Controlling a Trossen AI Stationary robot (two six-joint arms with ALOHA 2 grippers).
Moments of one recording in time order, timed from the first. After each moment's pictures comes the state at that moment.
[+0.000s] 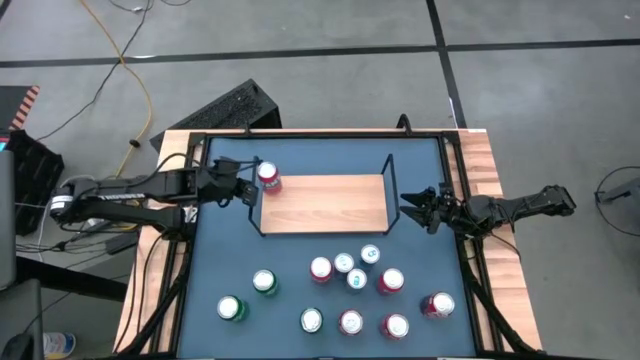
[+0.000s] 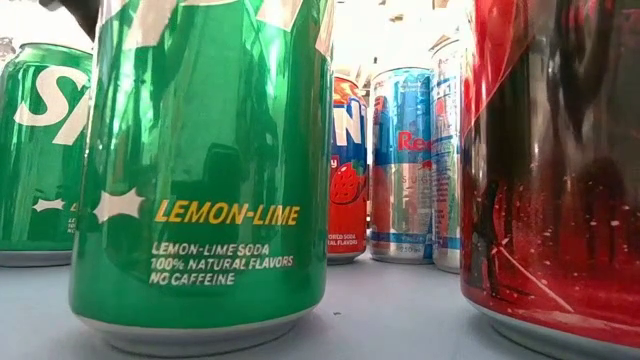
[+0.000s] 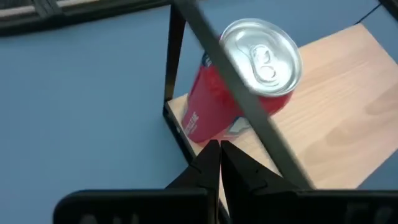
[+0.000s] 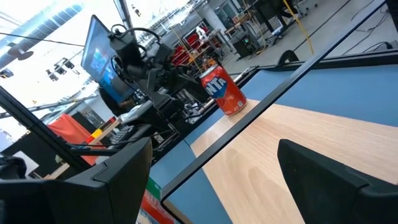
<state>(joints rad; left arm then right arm) 0.17 0.88 0.69 -0.58 -0.42 -0.80 0.21 0.06 0.00 0.07 0.50 0.67</state>
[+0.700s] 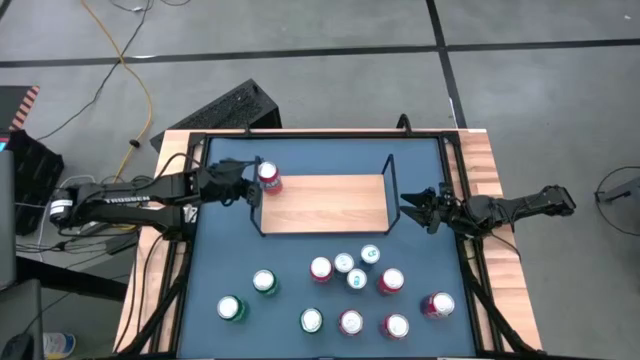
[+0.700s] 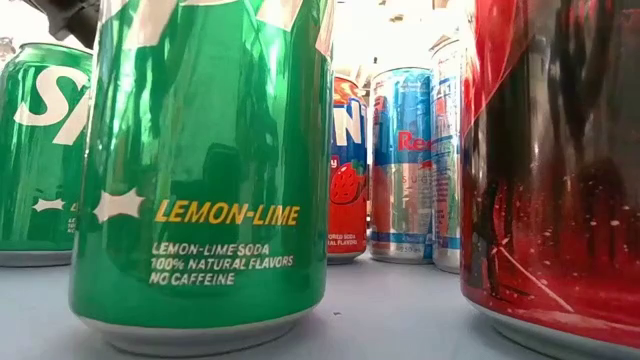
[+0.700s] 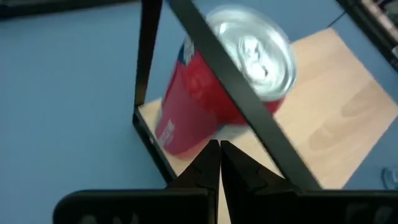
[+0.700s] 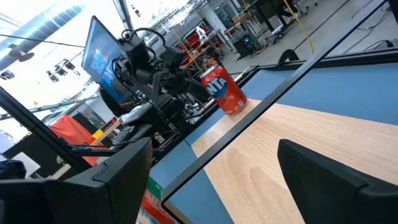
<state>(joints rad) 0.25 0.87 0.57 -0.33 -0.31 -0.73 0.21 0.06 0.00 0.07 0.50 0.68</state>
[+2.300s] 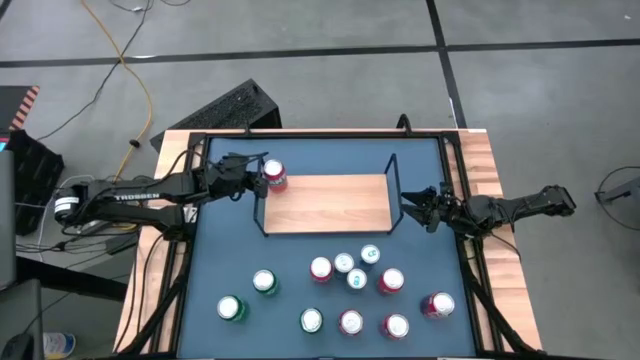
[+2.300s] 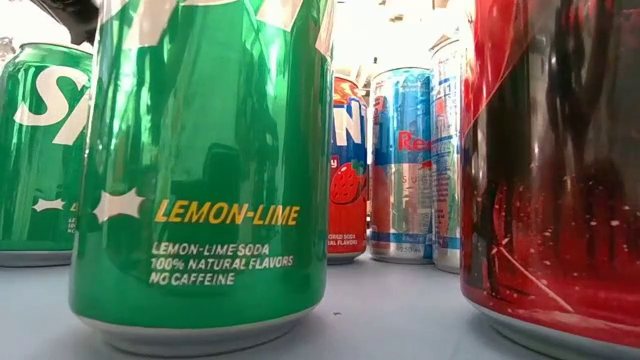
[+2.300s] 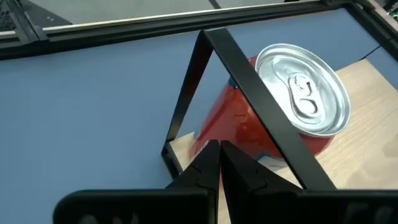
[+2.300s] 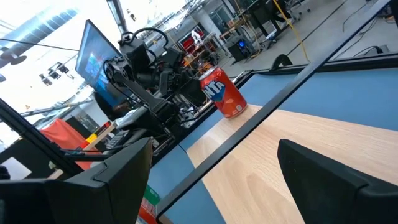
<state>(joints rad) 0.29 0.97 0.57 -0.22 -0.42 -0.70 0.21 0.06 0.00 0.08 0.53 0.67</state>
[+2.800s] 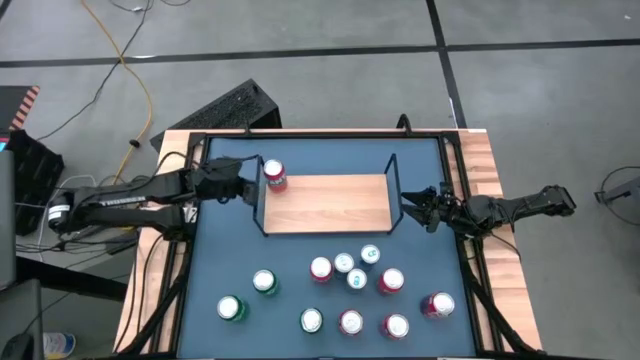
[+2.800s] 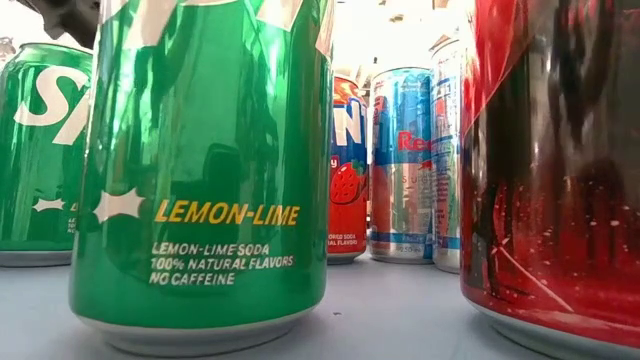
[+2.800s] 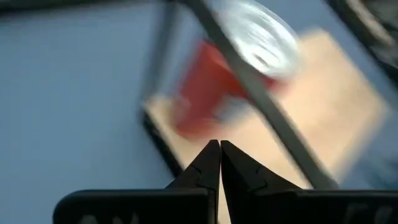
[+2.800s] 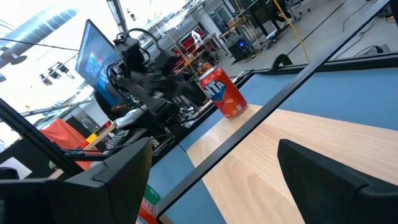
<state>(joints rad) 0.29 0.80 0.57 -0.37 -0.19 -0.72 0.21 0.06 0.00 0.08 0.53 0.67</state>
